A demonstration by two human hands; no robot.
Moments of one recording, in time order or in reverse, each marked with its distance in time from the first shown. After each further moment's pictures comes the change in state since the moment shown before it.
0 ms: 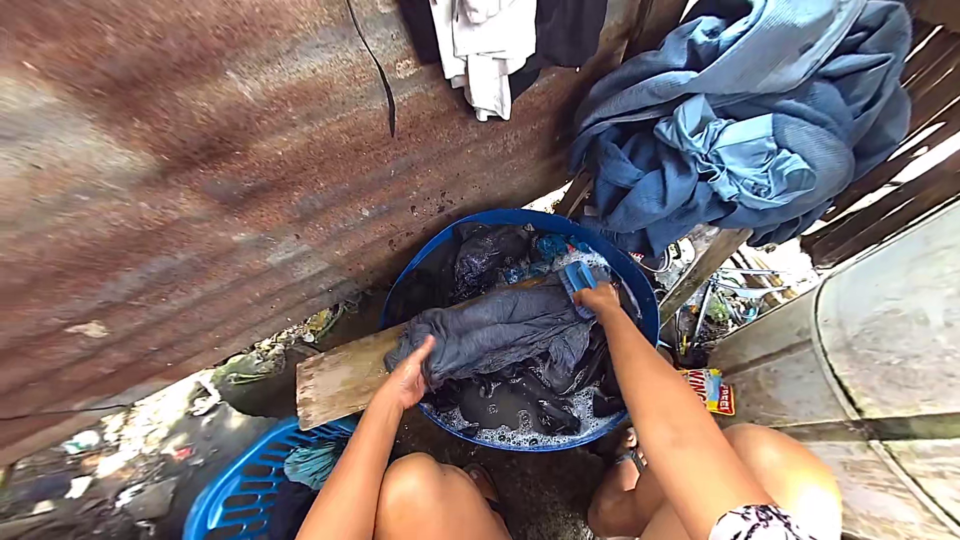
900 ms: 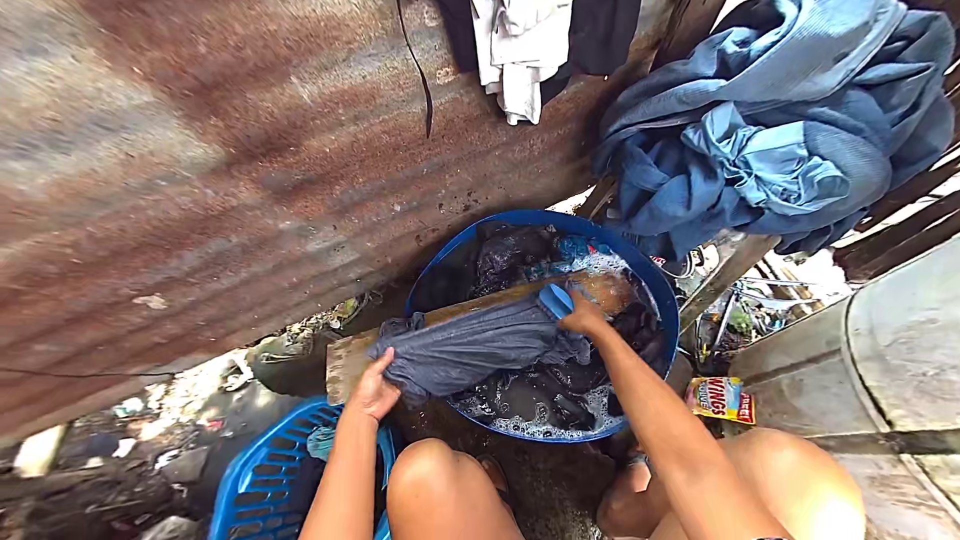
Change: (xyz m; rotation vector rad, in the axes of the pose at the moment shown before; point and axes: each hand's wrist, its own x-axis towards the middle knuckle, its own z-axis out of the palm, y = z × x) left_hand -0.044 -0.013 -0.067 -0.315 0.174 0.191; right_hand -0.045 -0.005 0.045 -0.320 -0.191 -0.365
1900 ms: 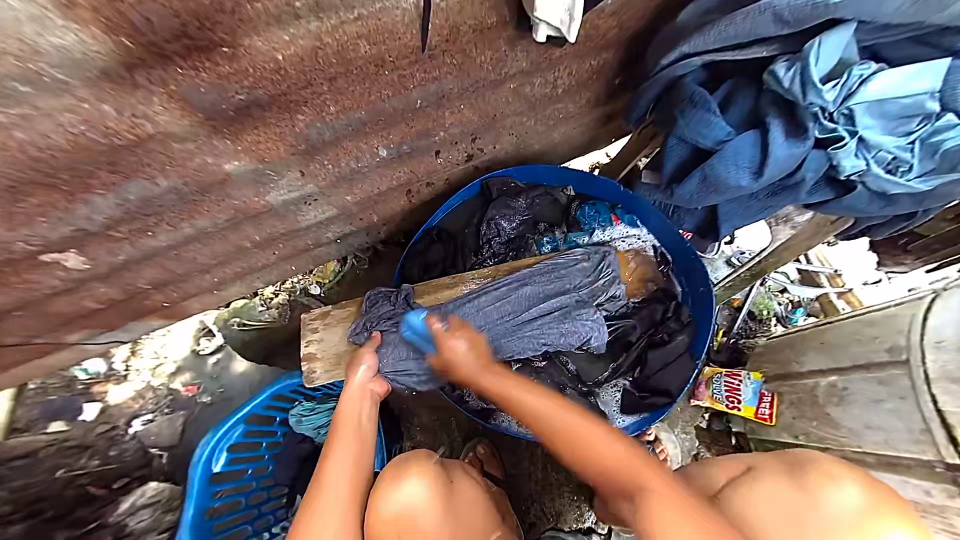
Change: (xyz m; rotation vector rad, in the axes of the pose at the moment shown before) left_hand 0.047 -0.022 0.002 -0.003 0.404 -0.115; right_hand -0.087 -0.155 0.146 -0.206 -0.255 -0.442
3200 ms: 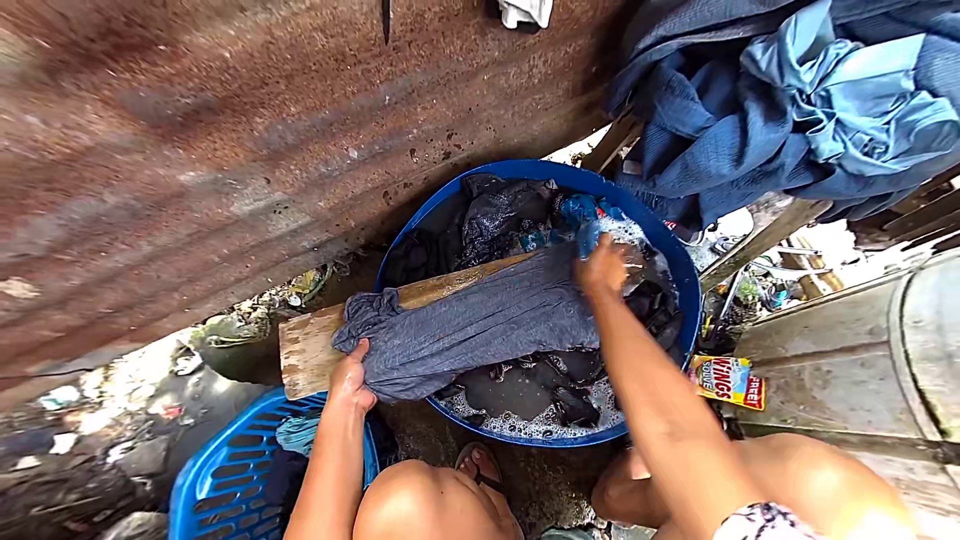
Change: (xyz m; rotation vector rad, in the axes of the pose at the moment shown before) left_hand 0.009 -0.001 0.002 0.069 -0.039 0.042; right_hand 0.017 0.197 -0.131 0.076 0.555 0.740
